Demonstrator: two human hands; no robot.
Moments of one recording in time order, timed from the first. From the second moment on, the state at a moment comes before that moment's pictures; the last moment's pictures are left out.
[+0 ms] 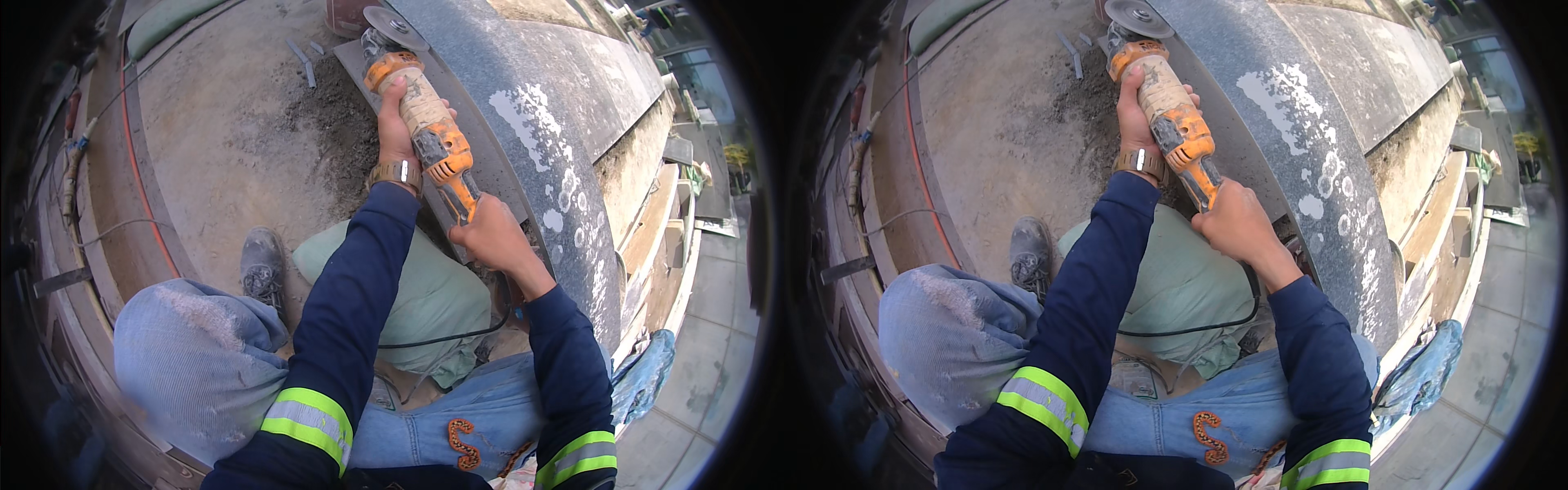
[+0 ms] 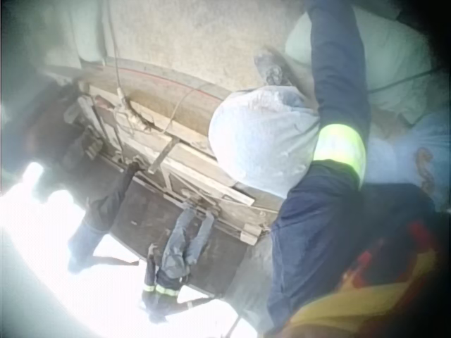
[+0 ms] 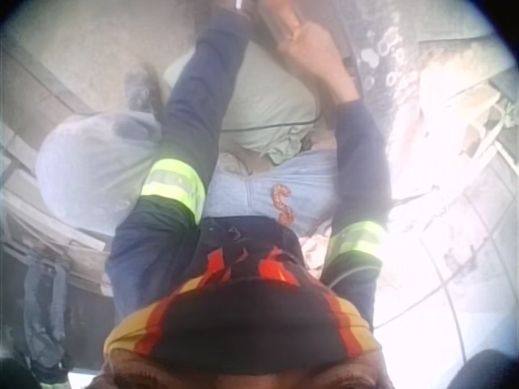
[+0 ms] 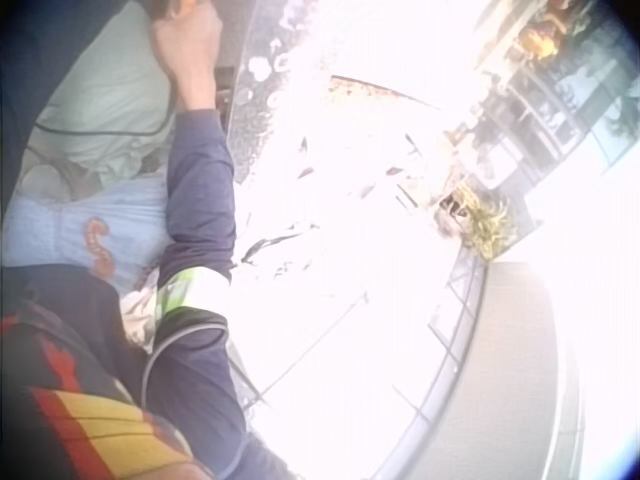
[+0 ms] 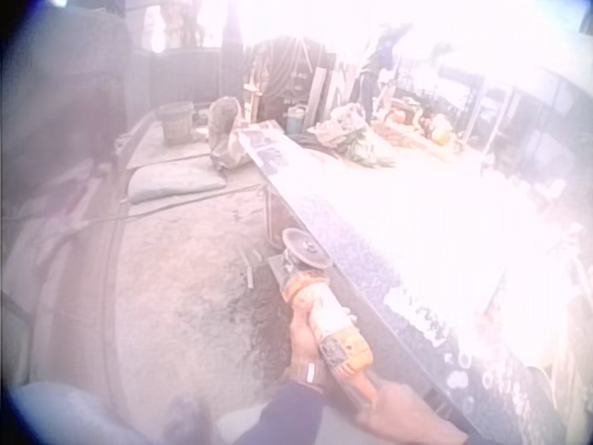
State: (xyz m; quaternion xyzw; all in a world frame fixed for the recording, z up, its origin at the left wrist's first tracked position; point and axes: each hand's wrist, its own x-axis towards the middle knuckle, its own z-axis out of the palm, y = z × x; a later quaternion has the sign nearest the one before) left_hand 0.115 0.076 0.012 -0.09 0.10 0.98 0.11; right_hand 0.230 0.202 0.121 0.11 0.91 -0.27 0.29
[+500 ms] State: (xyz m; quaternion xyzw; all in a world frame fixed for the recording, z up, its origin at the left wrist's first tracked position) left_hand 0.121 0.080 0.008 -0.10 0.14 0.98 0.11; right_hand 0.237 0.204 0.127 0.11 0.91 -0.27 0.29
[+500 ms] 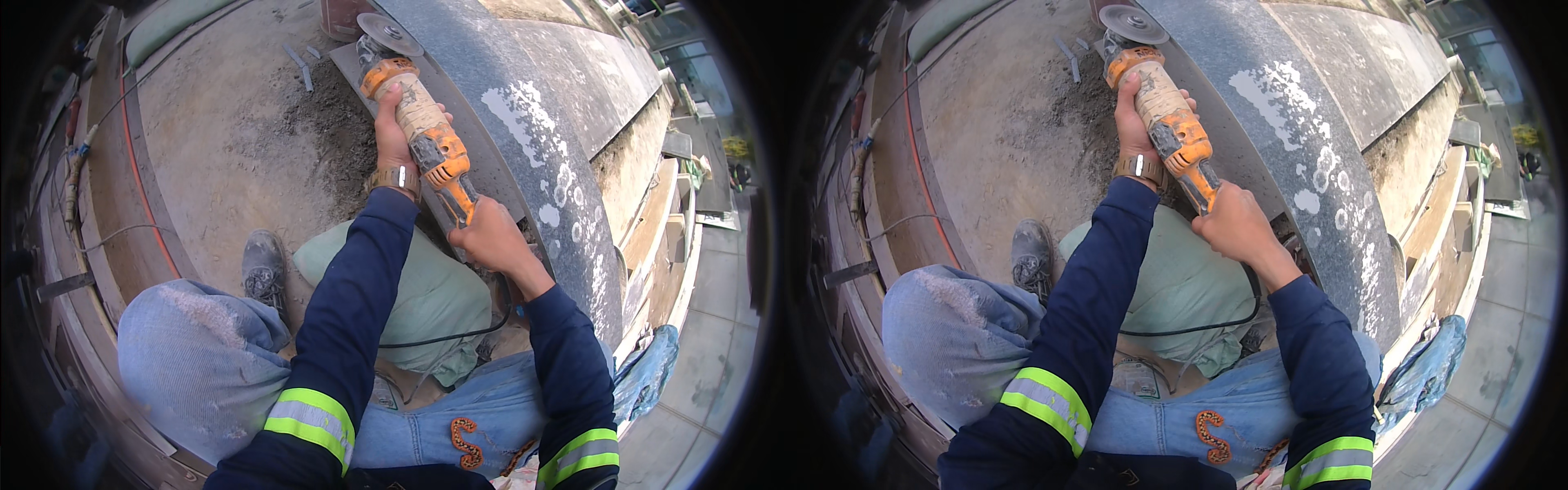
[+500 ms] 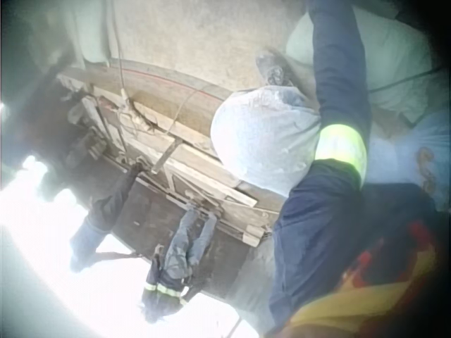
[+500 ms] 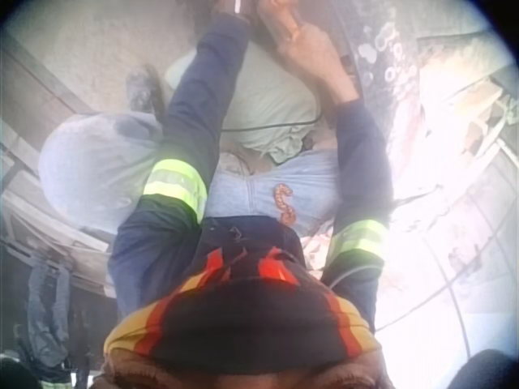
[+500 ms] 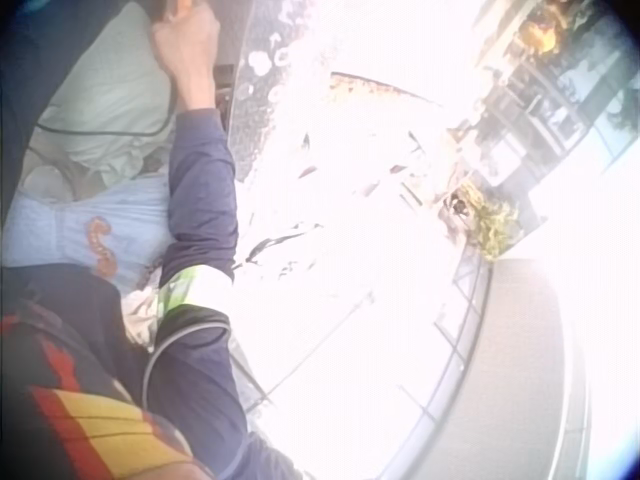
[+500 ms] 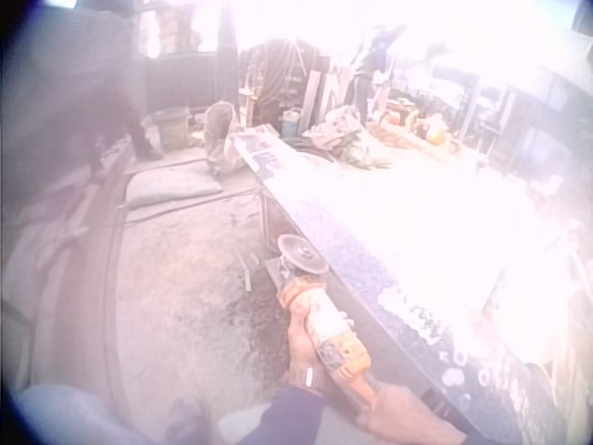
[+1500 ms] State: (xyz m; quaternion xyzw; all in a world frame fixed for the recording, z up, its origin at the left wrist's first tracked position) left_hand 0.087 0.063 0.003 -0.09 0.14 0.98 0.13; right_hand 0.212 0.197 0.102 0.07 0.93 -0.28 0.24
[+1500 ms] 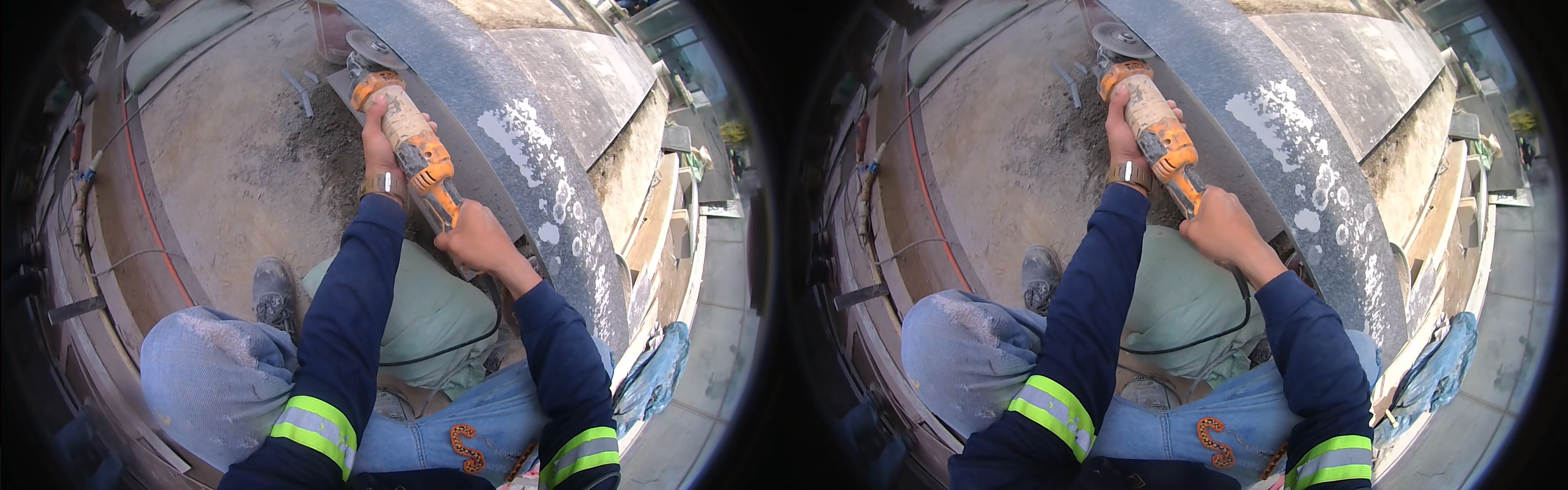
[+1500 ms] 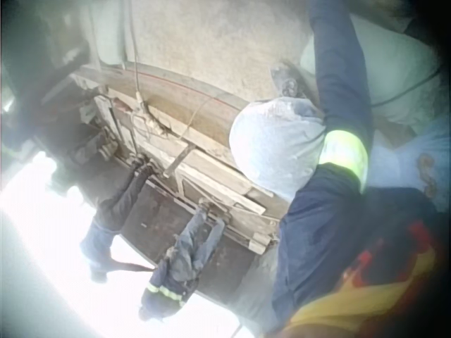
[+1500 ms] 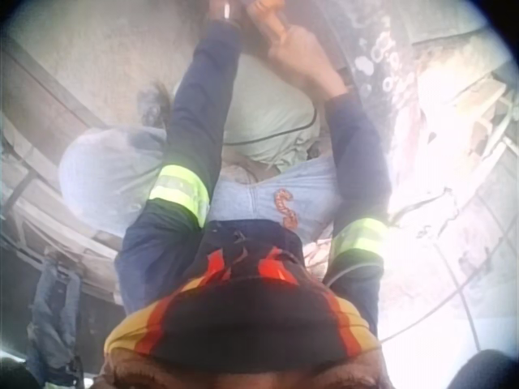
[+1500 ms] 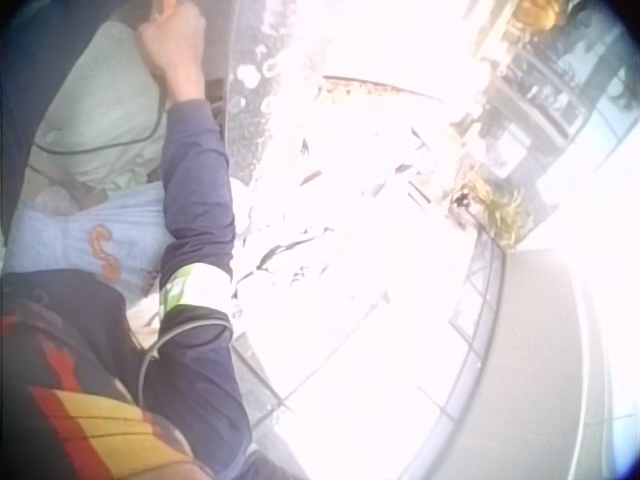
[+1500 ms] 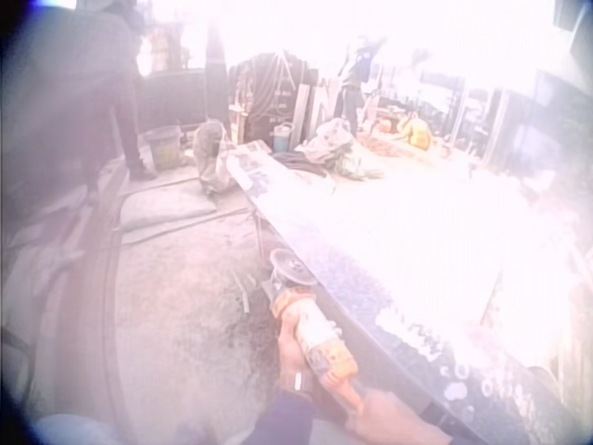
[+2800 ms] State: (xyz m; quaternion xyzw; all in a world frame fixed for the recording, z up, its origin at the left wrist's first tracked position) left_hand 0.099 0.069 -0.001 -0.09 0.13 0.98 0.13; right_hand 0.222 0.198 0.118 0.08 0.92 -0.26 0.27
